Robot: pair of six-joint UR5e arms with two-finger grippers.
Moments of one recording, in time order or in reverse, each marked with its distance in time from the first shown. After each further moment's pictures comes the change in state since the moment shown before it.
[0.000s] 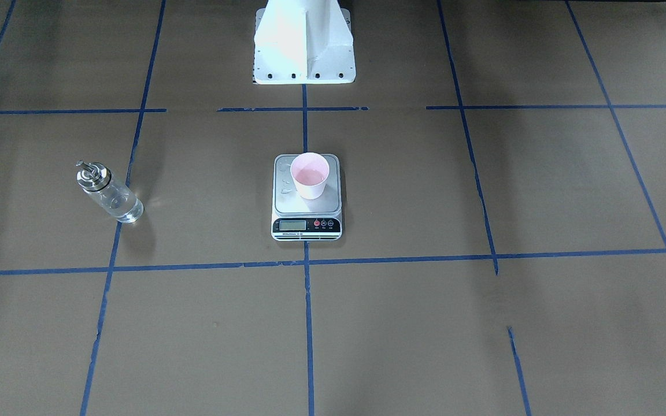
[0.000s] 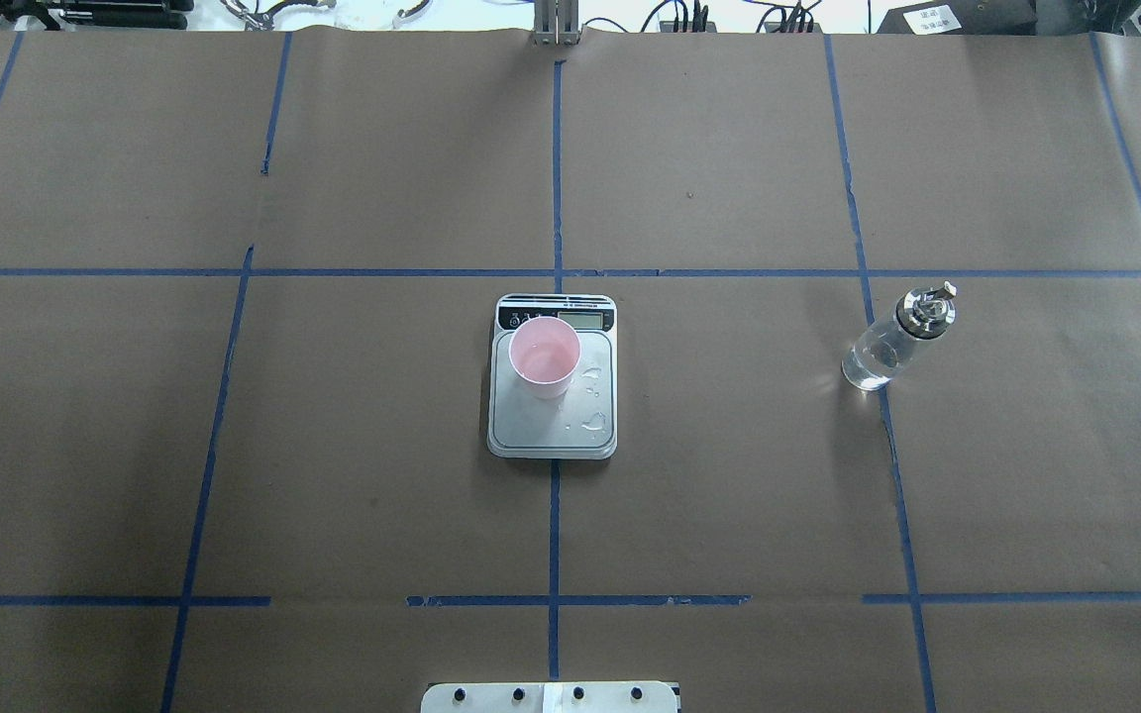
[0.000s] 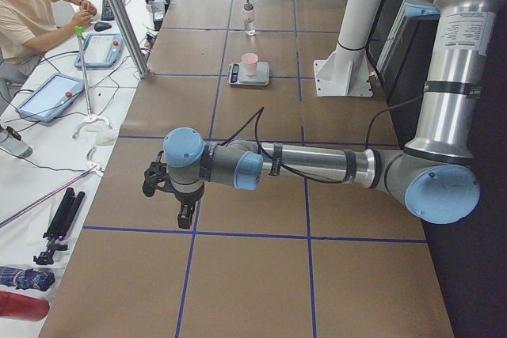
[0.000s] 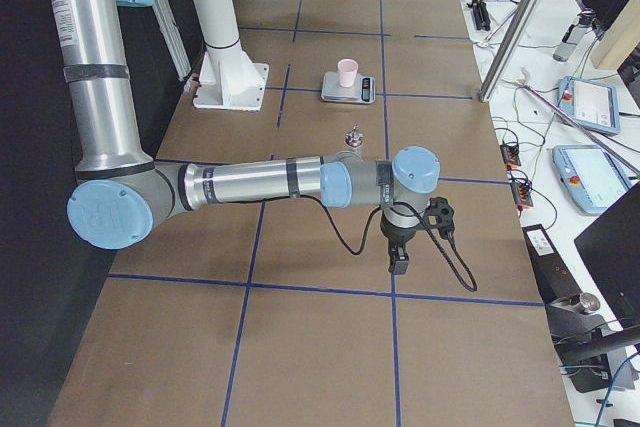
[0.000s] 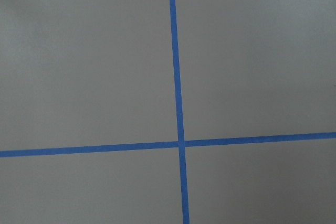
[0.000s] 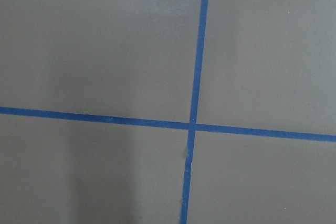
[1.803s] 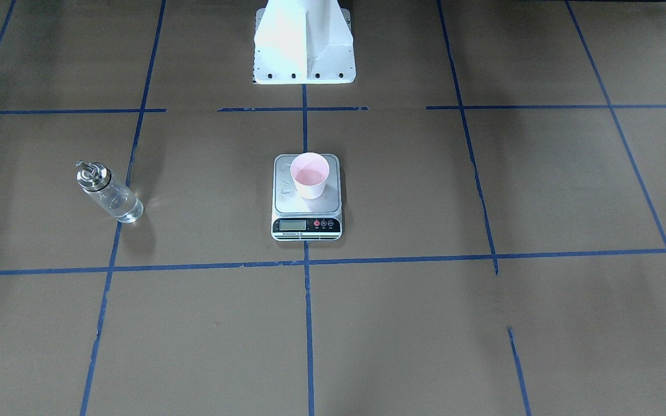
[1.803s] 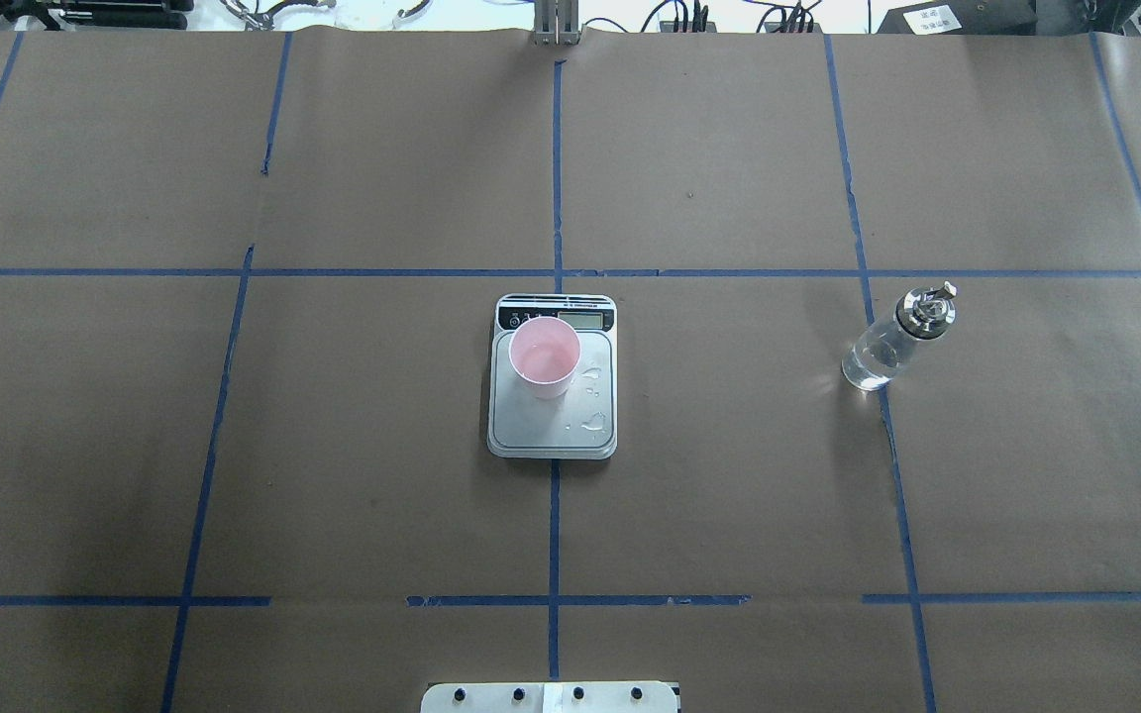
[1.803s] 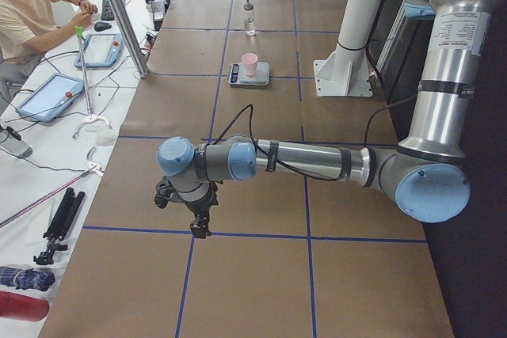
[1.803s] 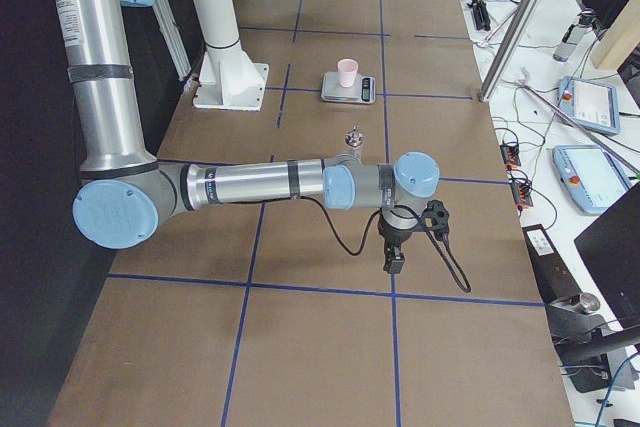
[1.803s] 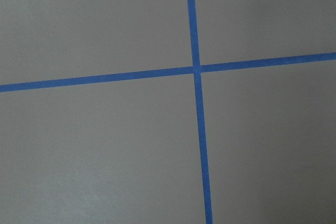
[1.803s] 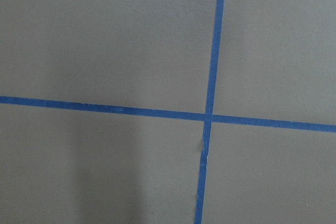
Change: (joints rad) left arm 0.031 -0.029 -0.002 0.320 0.047 0.224; right arm -0.041 0.006 -0.028 0.001 0.028 0.007
